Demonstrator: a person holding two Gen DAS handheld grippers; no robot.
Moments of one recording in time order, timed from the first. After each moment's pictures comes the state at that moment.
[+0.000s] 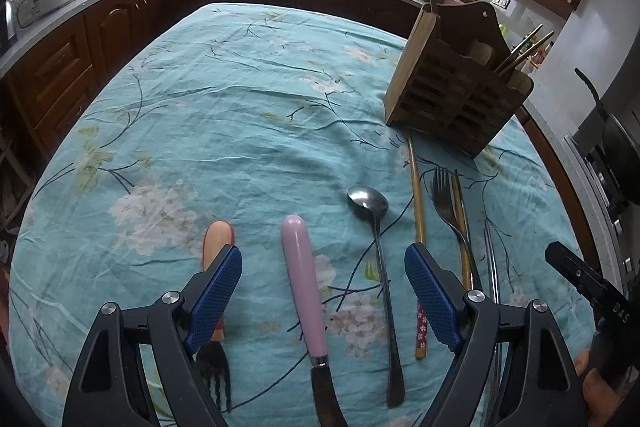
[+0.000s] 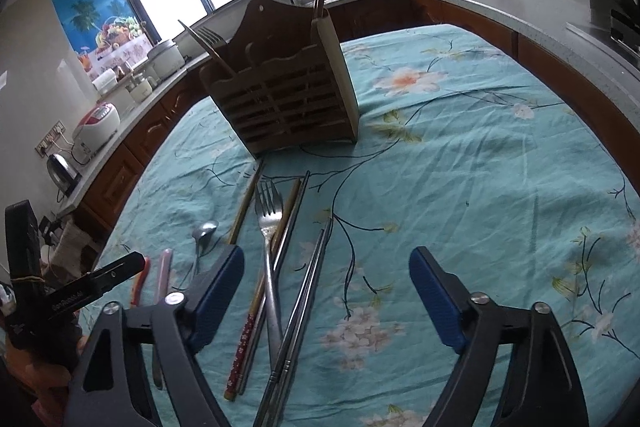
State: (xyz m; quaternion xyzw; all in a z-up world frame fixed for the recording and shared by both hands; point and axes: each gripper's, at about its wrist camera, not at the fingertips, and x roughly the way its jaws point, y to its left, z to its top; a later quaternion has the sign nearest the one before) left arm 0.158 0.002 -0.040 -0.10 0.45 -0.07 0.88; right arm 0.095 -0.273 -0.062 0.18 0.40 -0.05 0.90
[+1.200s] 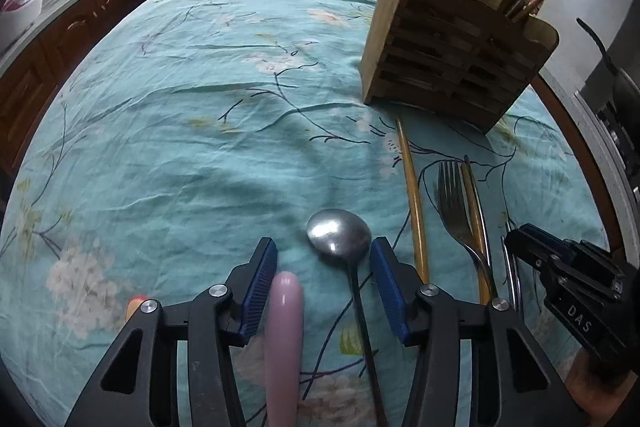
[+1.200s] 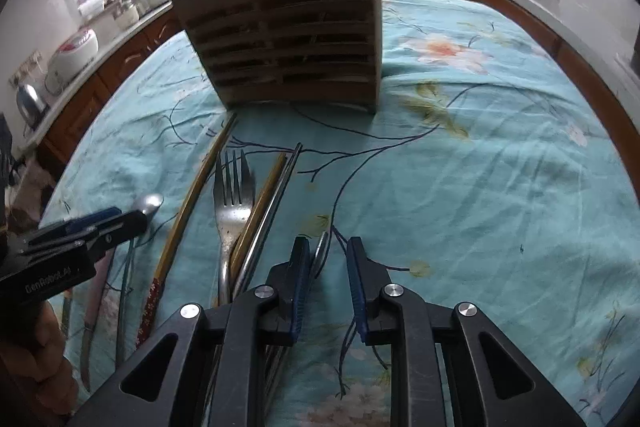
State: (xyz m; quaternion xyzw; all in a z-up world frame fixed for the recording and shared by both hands) left arm 0.236 -0.049 -0.085 -0.04 0.50 -0.09 0.86; right arm 0.164 -0.254 -0.102 0.07 0.49 -0.04 0.87
